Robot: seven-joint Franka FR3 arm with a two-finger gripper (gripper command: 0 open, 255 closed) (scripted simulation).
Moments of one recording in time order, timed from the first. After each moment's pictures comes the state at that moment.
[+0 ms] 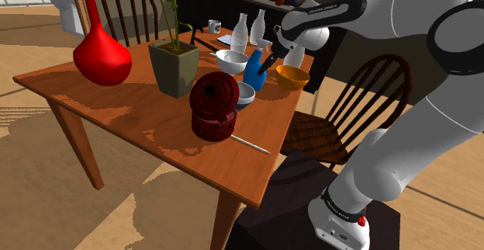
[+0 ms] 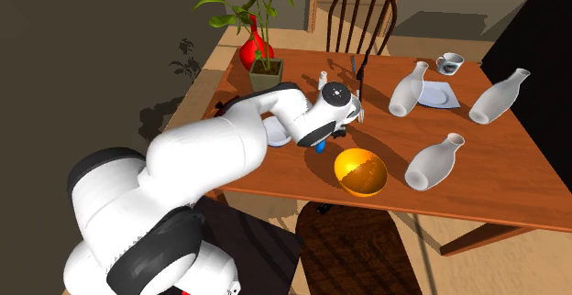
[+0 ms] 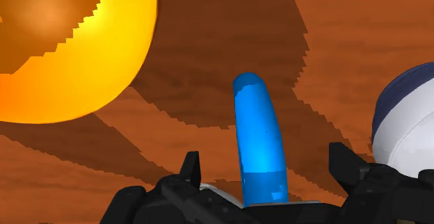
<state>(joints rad) 0.01 -0.18 -0.43 -2.25 0.24 2.38 -0.82</state>
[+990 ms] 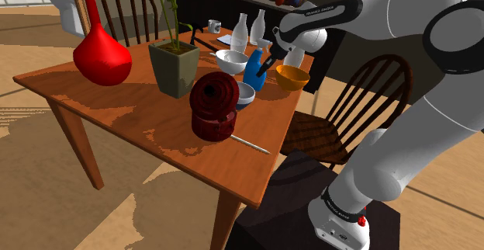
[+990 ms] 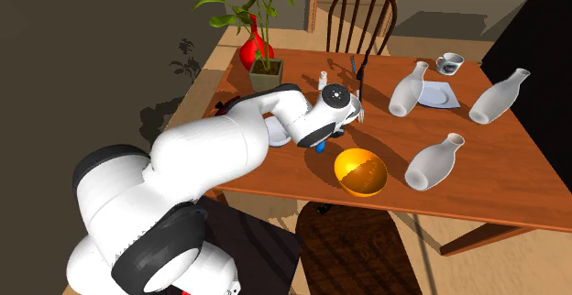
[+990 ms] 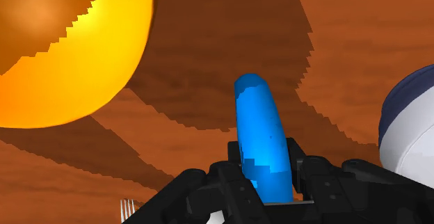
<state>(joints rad) 0.01 -0.16 -0.43 -2.25 0.26 2.40 -0.84</state>
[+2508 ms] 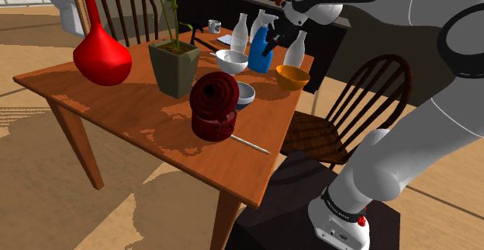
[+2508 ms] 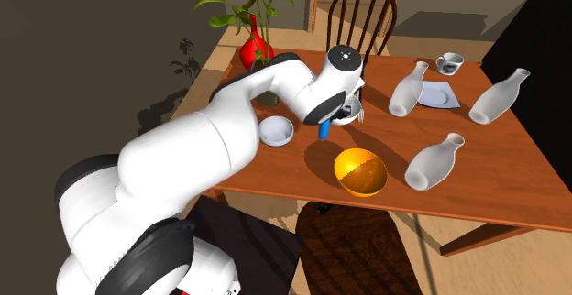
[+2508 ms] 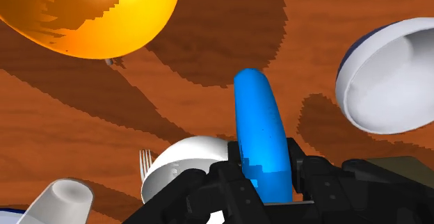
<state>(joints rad) 0.00 -0.23 -0.41 -2.06 0.18 2.16 -0.74</state>
